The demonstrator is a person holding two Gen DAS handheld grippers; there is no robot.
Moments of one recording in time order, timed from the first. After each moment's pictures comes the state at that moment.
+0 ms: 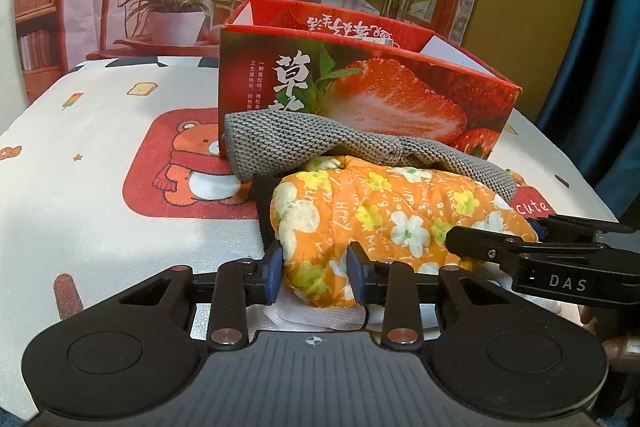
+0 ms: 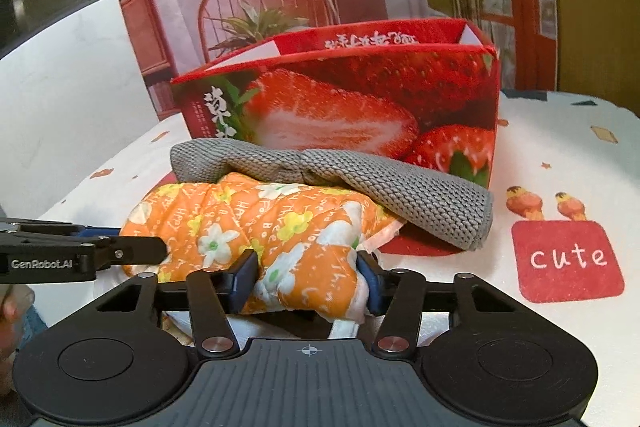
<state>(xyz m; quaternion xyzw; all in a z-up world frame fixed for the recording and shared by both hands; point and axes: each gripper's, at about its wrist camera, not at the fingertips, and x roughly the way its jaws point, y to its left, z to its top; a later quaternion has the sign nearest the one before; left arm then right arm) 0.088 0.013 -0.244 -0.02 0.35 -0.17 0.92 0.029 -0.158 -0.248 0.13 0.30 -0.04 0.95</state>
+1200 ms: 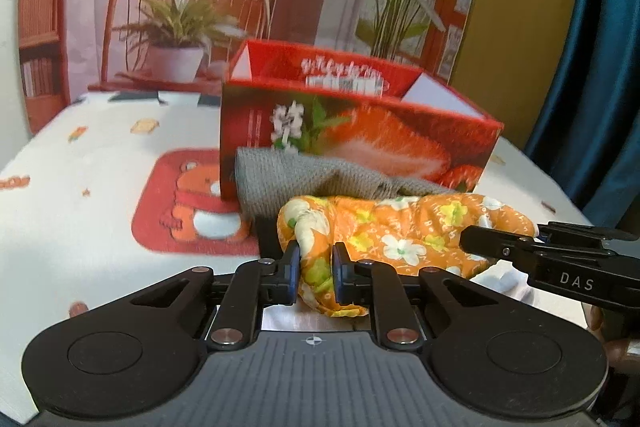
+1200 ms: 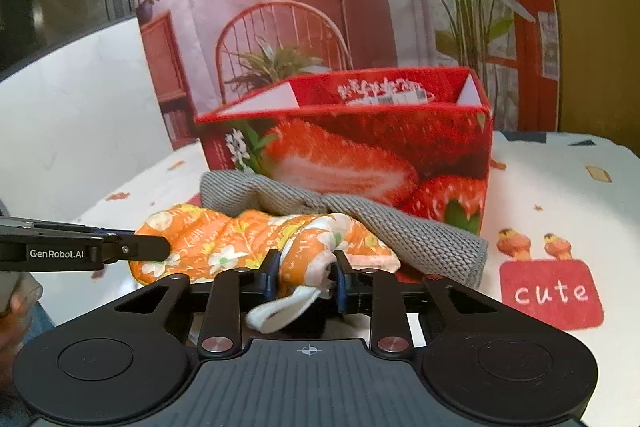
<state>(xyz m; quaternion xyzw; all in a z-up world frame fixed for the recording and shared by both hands) 0.075 0.017 -0.218 -0.02 0.30 -0.18 0.94 0.008 -0.158 -0.222 0.11 0.24 -0.02 0.96</state>
